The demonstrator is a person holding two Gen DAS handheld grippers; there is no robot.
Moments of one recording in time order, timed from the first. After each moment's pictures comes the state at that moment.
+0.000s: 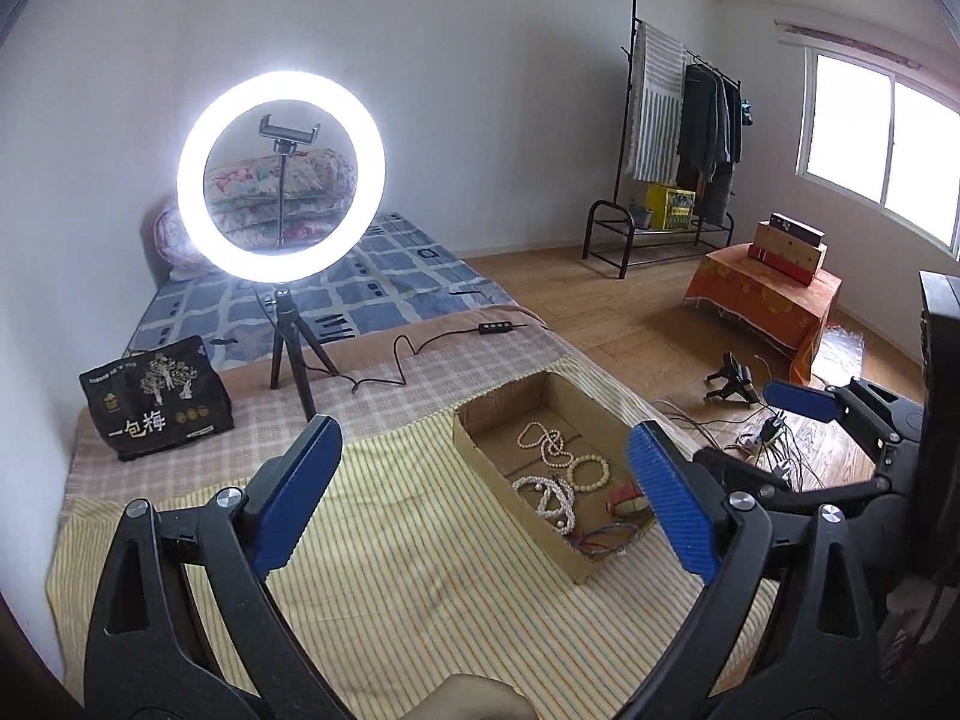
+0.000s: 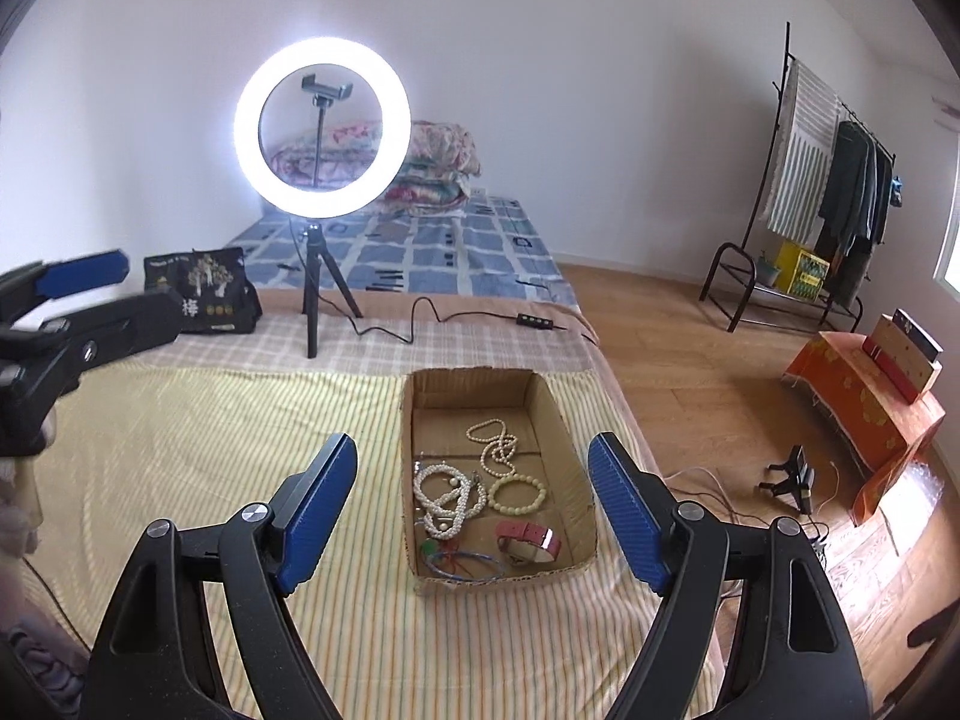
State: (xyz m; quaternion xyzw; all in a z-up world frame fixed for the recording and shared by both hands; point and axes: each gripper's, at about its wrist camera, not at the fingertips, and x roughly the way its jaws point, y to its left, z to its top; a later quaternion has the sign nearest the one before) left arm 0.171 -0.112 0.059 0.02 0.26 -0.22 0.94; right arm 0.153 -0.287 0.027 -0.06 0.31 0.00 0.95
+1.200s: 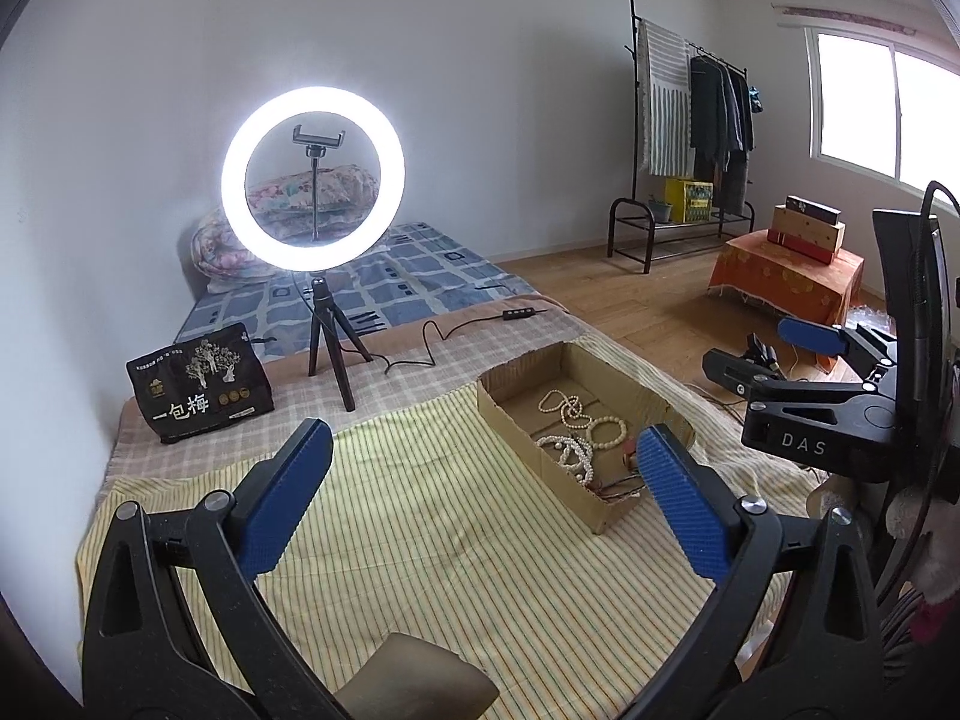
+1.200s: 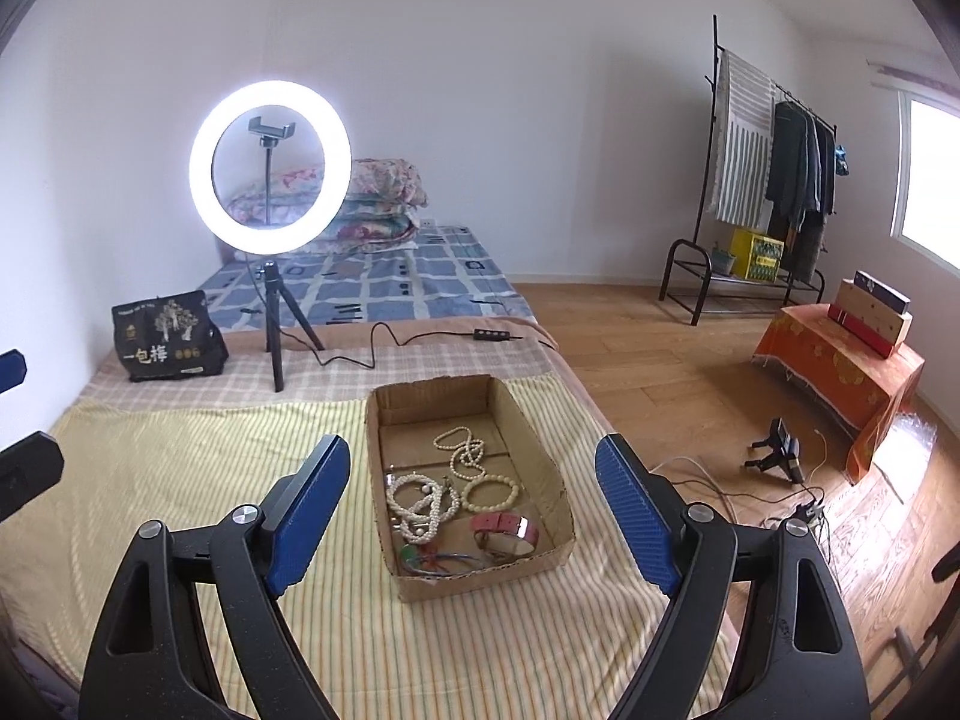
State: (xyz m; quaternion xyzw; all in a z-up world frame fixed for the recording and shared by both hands) left arm 0.107 -0.106 0.038 0.06 0.24 -0.18 0.95; right arm 0.128 -0.306 0.014 -0.02 0.26 -0.06 0.96
